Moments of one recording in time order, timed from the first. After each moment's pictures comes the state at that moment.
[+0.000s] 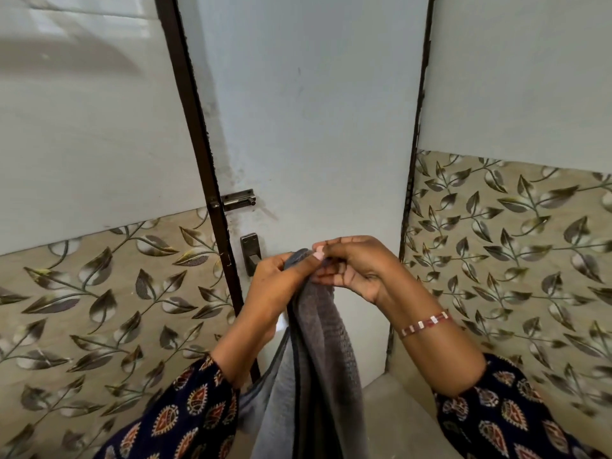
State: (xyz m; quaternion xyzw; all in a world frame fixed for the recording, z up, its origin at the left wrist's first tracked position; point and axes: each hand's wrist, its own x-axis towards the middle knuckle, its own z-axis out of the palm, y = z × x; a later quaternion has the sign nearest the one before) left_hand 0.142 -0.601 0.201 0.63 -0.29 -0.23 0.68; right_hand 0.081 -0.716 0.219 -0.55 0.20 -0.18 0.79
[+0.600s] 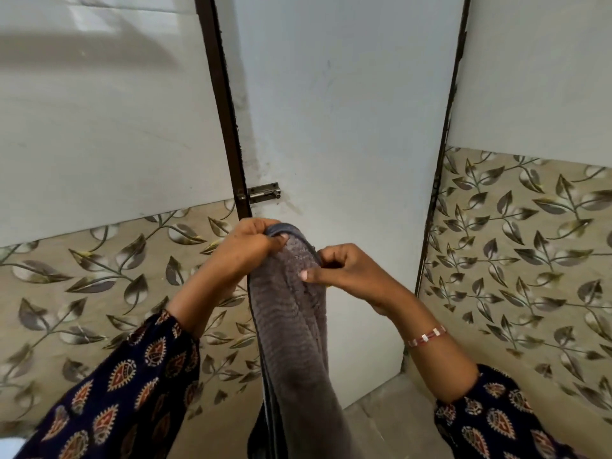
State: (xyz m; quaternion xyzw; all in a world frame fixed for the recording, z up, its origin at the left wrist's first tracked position) left_hand 0.181 -0.551 0.249 0.77 -0.33 -0.16 0.51; right_hand 0.093 -0.697 0.196 -0.82 0.05 -0.13 0.56
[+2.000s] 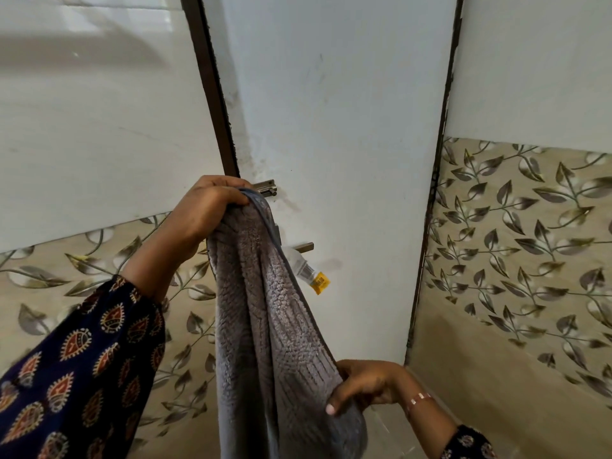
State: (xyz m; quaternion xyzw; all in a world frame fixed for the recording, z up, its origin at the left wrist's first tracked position) left_hand 0.200 -0.540 0.291 0.79 -0.33 -0.04 0.52; right_hand 0.078 -0.710 0.040 -0.66 0.08 0.26 0.70
